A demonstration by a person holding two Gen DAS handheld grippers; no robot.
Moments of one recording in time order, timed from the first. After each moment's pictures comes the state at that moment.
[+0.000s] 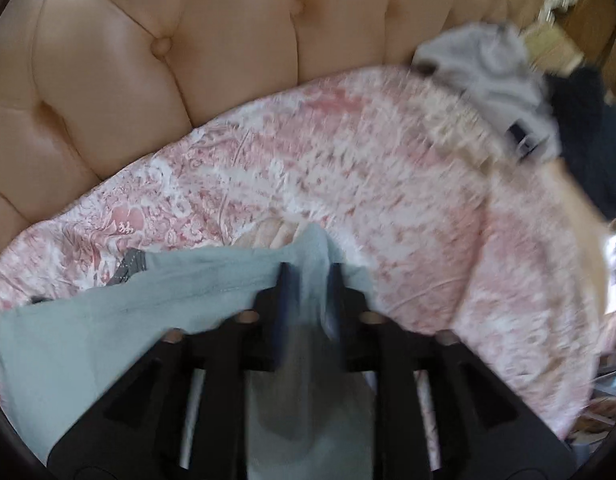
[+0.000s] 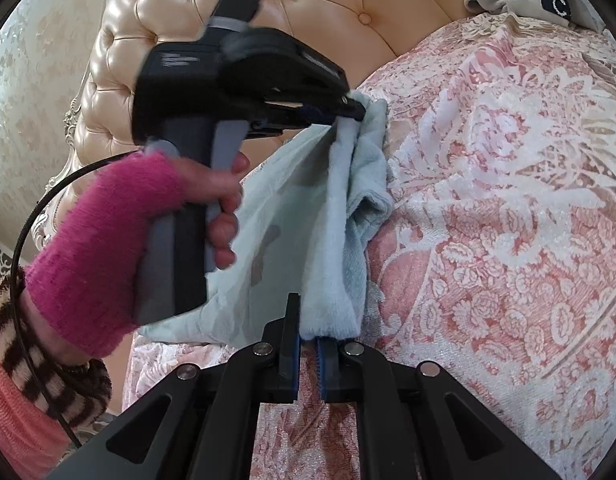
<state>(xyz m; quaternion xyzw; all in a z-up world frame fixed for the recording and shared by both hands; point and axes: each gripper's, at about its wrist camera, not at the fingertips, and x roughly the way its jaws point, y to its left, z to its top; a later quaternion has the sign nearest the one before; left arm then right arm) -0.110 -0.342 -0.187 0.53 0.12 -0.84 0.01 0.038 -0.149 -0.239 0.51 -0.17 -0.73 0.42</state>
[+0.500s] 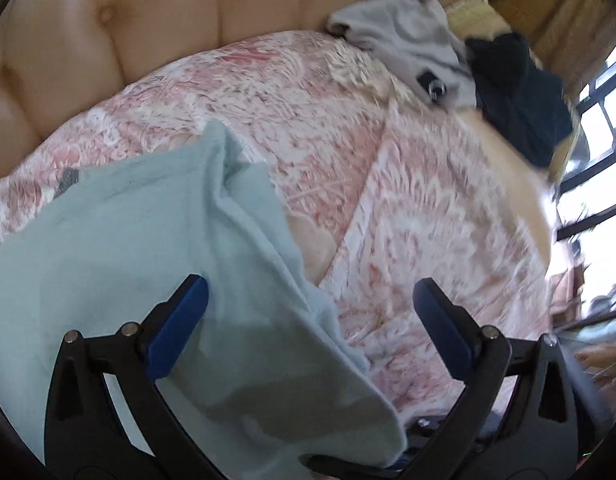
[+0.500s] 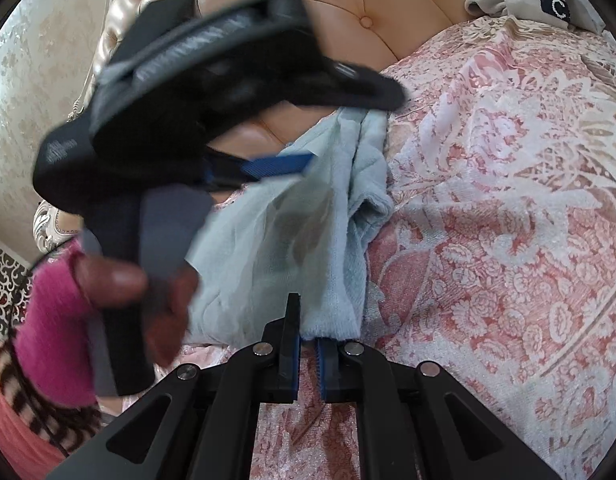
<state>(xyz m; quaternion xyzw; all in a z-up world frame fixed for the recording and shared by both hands) -0.058 -0.301 -0.190 0.55 0.13 -0.81 -0.12 0.045 -0.145 -0.236 0.50 -0.17 -0.74 0.42</state>
